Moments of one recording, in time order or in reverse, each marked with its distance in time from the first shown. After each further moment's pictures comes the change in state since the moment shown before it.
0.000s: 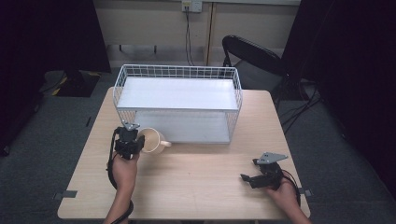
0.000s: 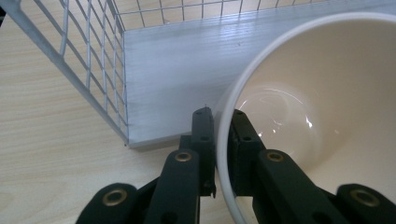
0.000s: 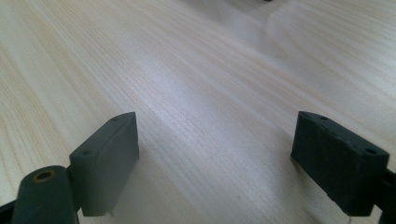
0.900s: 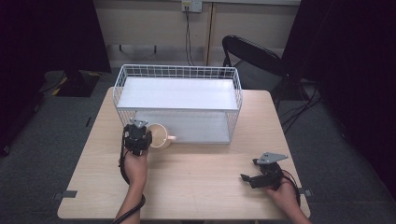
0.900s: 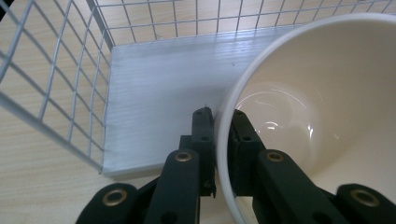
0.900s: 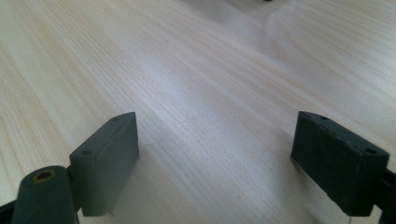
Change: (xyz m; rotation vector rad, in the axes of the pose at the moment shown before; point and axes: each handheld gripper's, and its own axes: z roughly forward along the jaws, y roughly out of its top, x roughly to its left) left arm -0.020 0.008 0.025 -0.047 0.032 -0.022; right arm 0.000 0.000 0.000 0.000 0.000 0.000
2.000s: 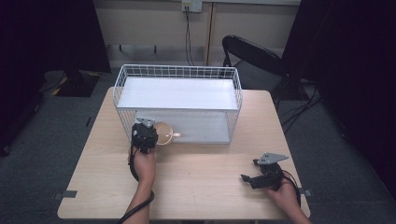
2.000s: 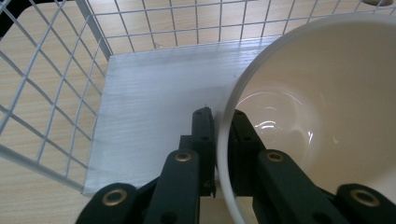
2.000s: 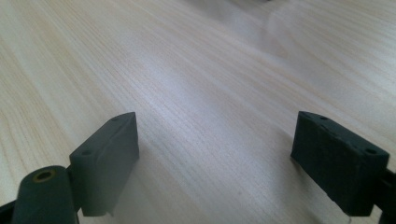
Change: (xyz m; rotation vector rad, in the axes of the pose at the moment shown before) left arm -0.016 -0.001 0.021 -0.032 0.064 -0.012; right arm 0.000 -0.001 -0.001 0.000 0.000 0.000
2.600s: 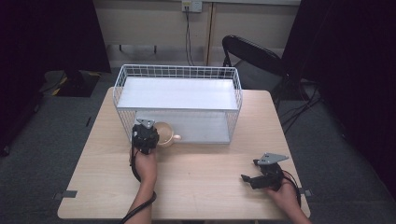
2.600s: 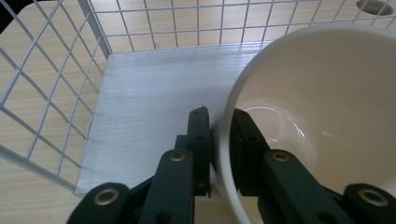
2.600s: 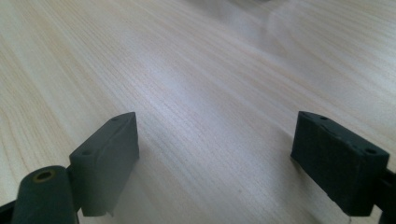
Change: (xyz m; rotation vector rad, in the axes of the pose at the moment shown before) left arm -0.001 -0.003 0.002 -0.025 0.000 -0.027; right arm 0.000 -0.001 -0.001 0.000 0.000 -0.001
